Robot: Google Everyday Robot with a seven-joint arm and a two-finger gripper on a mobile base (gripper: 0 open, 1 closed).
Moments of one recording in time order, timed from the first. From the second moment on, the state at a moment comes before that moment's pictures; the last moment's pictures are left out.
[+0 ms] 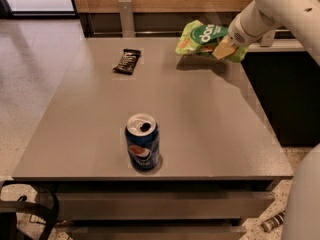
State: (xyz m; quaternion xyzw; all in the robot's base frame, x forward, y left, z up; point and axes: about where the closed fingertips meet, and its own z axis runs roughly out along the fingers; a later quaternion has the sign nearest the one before) arm 0.765 -0.220 0.882 -0.43 0.84 -0.05 0.34
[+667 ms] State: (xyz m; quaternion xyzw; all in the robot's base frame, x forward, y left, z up) arm 0.736 -0.251 0.973 -0.38 0.82 -0.15 0.39
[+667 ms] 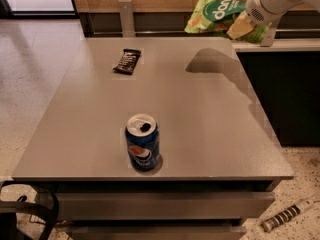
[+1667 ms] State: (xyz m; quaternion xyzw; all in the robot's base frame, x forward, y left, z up) arm 0.668 -0.298 1.045 -0.33 0.81 -0.18 0.45
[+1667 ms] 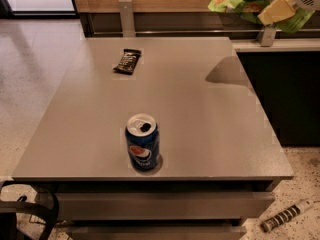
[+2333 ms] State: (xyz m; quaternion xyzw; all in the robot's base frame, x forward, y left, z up) arm 0.662 -0.294 1.048 -0.34 0.81 -0.17 0.45
